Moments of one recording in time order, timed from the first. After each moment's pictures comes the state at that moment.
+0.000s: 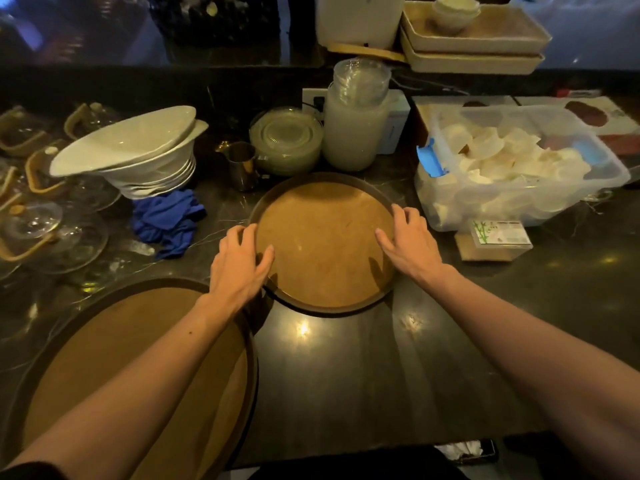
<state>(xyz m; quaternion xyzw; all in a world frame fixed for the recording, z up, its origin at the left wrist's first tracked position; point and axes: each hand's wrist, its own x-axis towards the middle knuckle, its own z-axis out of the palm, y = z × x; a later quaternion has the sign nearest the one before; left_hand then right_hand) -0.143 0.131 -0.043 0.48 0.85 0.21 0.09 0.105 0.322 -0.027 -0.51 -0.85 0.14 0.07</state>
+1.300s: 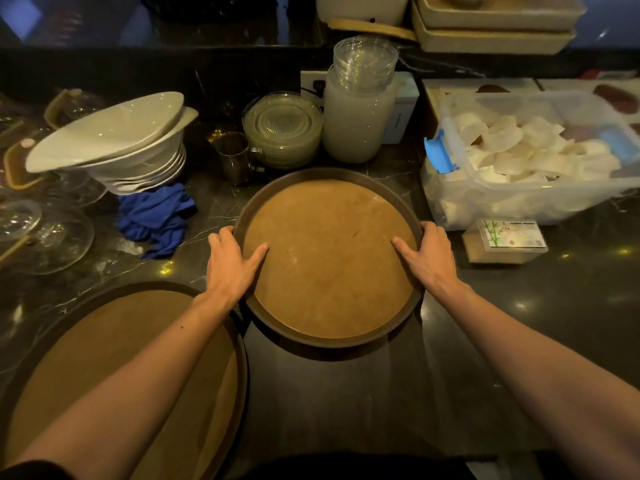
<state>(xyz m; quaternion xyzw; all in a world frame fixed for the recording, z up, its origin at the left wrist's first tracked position) -0.153 0.155 -0.066 0.34 0.88 0.29 0.15 0.134 0.346 -0.058 -0.59 -0.75 0.27 0.11</state>
